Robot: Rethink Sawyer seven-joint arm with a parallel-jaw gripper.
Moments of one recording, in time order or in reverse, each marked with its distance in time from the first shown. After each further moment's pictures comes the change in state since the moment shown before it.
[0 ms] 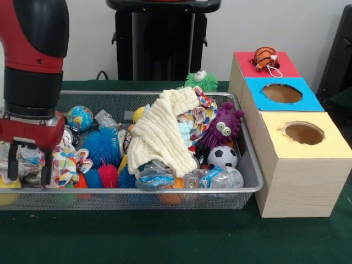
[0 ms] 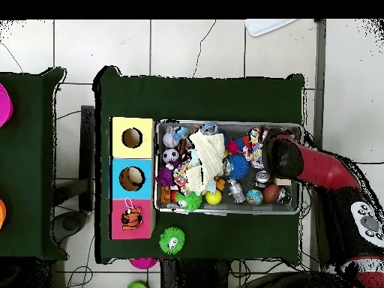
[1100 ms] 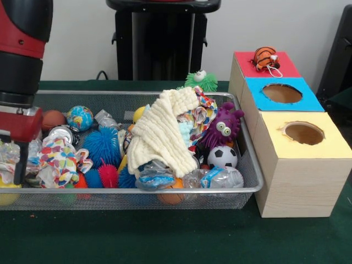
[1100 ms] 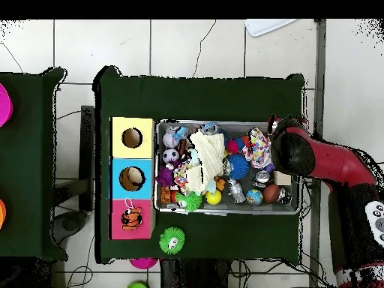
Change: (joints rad) arm -0.064 -0.042 0.122 -0.047 -0.120 -0.042 0.000
